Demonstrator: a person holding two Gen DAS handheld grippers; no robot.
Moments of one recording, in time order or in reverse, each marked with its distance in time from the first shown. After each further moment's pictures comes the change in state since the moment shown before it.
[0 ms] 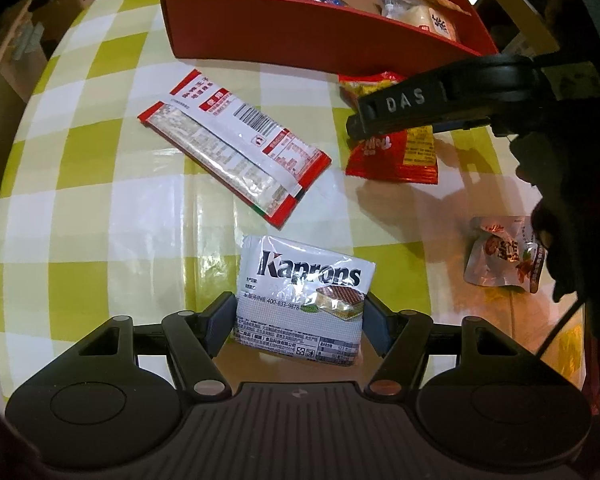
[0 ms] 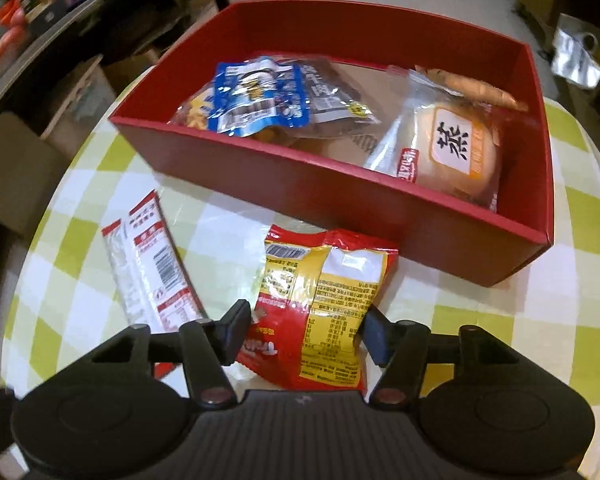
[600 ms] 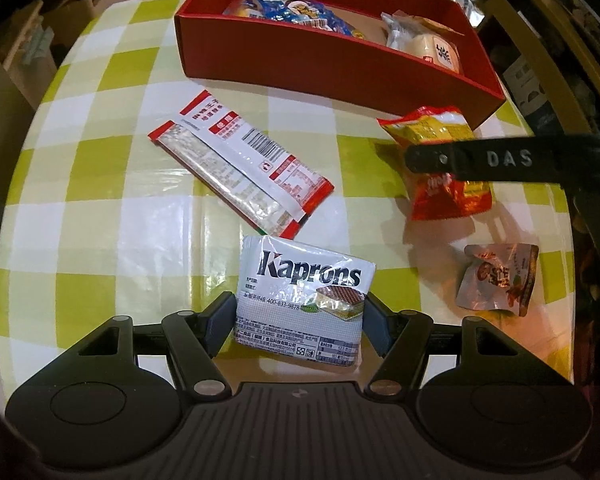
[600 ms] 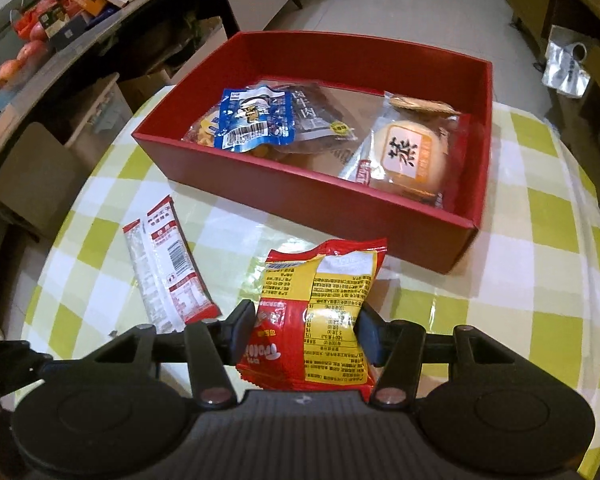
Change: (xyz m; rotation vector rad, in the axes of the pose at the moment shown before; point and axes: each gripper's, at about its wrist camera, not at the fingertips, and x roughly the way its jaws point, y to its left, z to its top) left arm -0.014 0.004 0.005 -0.040 -0.038 -0.018; right arm -0.046 -0.021 -0.015 0.021 -0.053 0.038
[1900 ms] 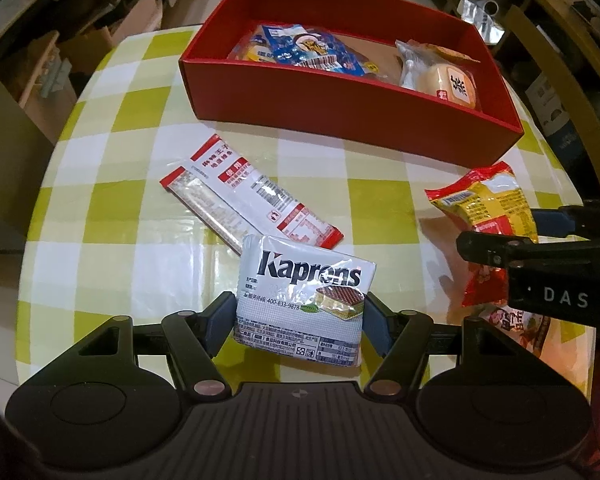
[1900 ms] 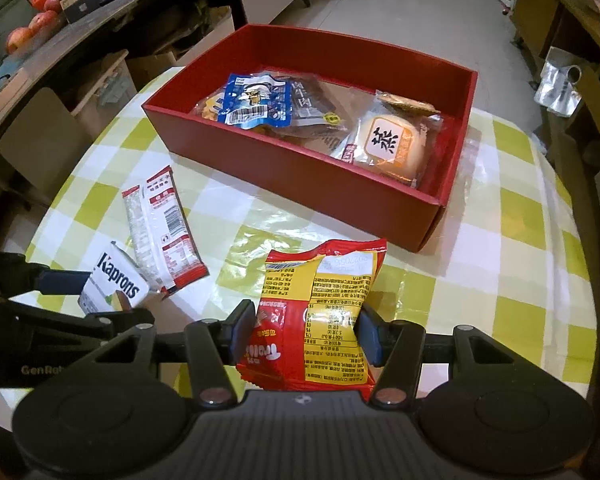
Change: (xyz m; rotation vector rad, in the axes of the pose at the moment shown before) left arm 0.001 -0.014 0.021 0.000 -0.062 0.107; right arm -0.022 0.004 -0.020 -0.100 0.012 -0.072
